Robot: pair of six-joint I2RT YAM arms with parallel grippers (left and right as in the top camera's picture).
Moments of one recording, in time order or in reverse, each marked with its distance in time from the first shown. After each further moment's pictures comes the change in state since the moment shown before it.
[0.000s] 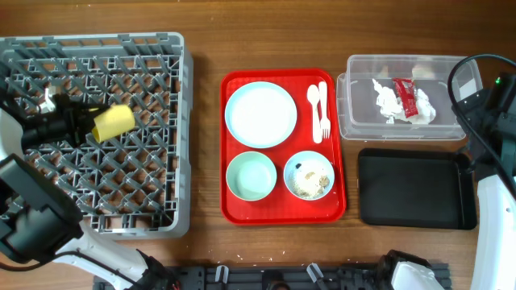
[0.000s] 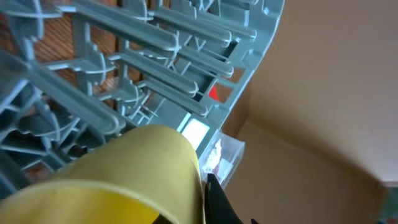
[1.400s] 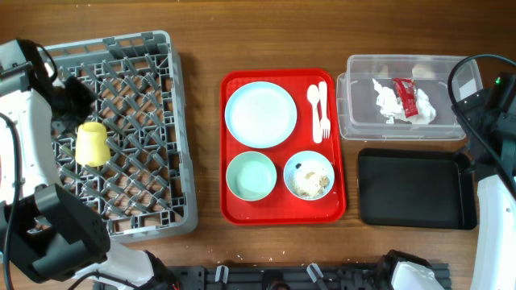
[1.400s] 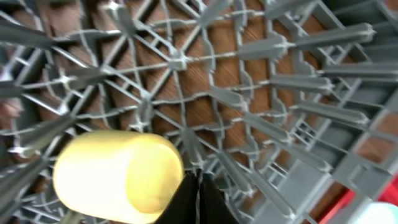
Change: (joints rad) left arm -0.260 -0.211 0.077 0.050 -0.922 -0.122; right arm 0.000 0.000 0.000 0.000 0.000 0.000
